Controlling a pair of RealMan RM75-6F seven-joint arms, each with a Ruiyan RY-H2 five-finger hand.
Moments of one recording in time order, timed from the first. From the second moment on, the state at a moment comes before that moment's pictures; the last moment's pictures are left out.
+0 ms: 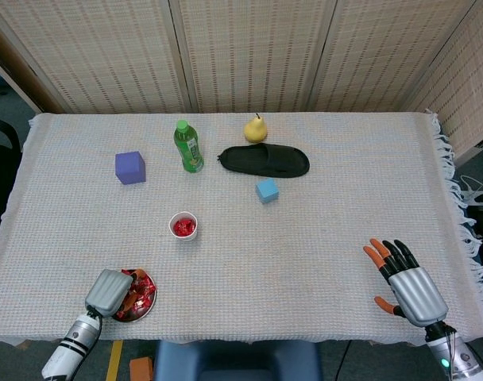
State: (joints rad) left arm -0.36 -1.46 0.07 -1.52 1.39 1.15 0.43; right arm 0.15 -1.12 -0.07 -1.66 -1.70 1.39 -0.12
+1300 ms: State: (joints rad) left arm -0.34 -1.45 0.06 -1.52 1.48 1.21 0.39; right arm 0.15 -1.11 -0.07 -1.66 -1.70 1.38 -0.12
